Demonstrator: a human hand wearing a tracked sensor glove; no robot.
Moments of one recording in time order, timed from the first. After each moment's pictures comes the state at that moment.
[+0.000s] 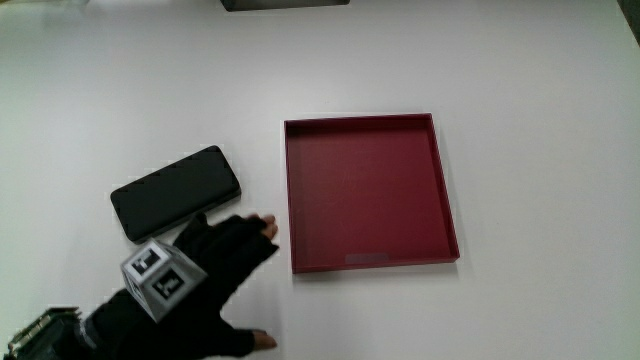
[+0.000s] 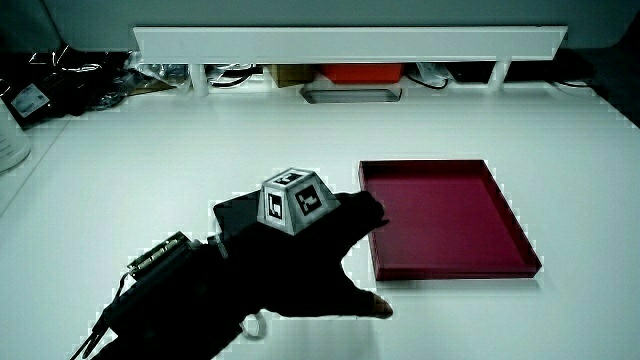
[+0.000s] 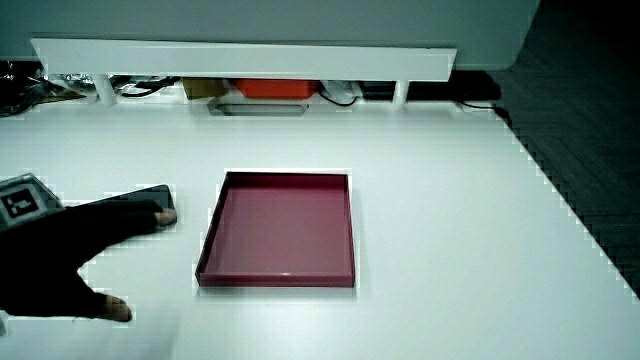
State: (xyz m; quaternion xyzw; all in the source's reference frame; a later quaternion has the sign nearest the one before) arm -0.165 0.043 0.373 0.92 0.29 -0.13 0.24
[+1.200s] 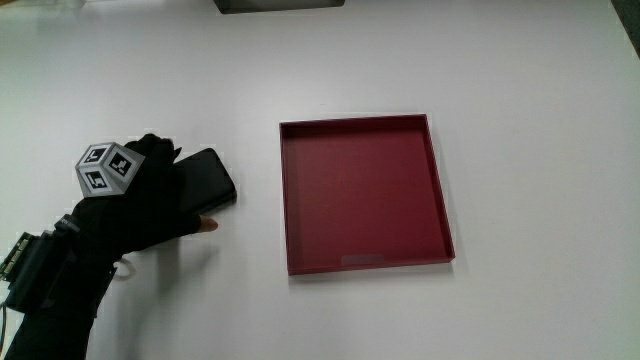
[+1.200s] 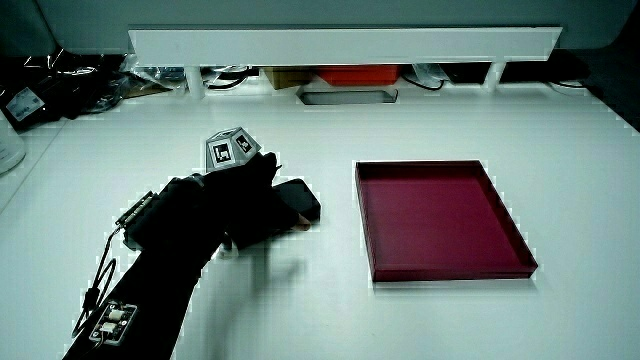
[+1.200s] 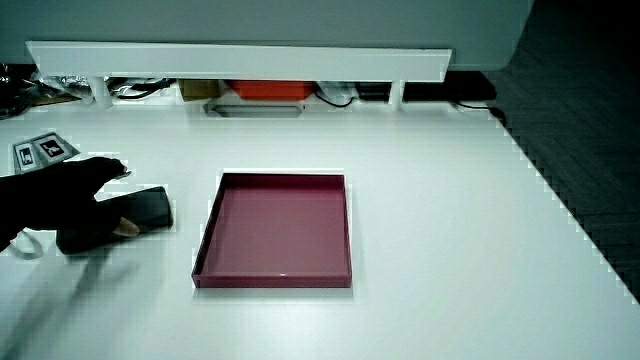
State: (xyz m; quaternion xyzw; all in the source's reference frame) arm -0.250 -0.031 0.503 0.91 0.00 -0.16 0.38
